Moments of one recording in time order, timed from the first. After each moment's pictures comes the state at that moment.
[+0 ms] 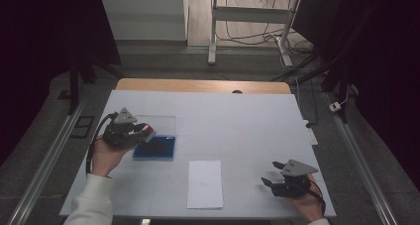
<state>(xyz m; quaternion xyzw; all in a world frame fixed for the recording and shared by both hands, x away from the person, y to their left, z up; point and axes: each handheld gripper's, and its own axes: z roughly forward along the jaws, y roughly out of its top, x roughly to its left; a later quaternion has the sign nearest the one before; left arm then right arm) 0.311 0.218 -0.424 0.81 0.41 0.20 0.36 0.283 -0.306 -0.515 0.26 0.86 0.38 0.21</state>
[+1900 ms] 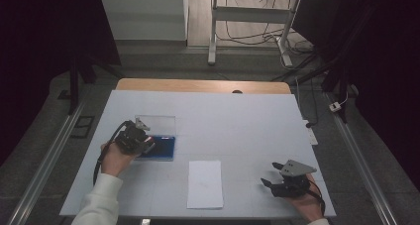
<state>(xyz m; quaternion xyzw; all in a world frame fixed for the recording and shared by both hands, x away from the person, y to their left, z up) 0.340 0.202 -0.482 0.86 0.43 0.16 0.22 0.284 -0.305 -0.518 0.26 0.87 0.37 0.21</state>
